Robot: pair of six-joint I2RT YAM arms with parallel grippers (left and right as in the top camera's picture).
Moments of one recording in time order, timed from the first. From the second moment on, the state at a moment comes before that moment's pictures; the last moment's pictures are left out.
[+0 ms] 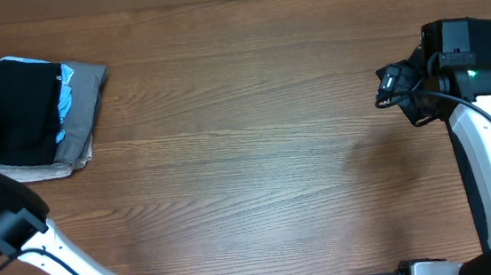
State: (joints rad) left arm 0.69 2.37 2.43 -1.43 0.19 -0.37; right arm -0.05 1.48 1.35 -1.01 0.10 0.35
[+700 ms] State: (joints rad) left arm 0.33 1.89 2.44 -1.51 0.35 -0.37; right arm -0.05 1.48 1.35 -1.01 0.10 0.35
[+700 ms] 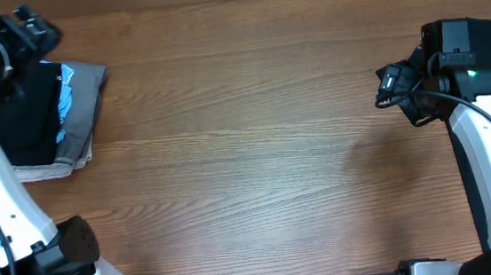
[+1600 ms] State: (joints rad) left arm 0.27 1.89 2.44 -1.51 0.35 -0.37; right arm -0.05 1.48 1.35 -1.01 0.10 0.35
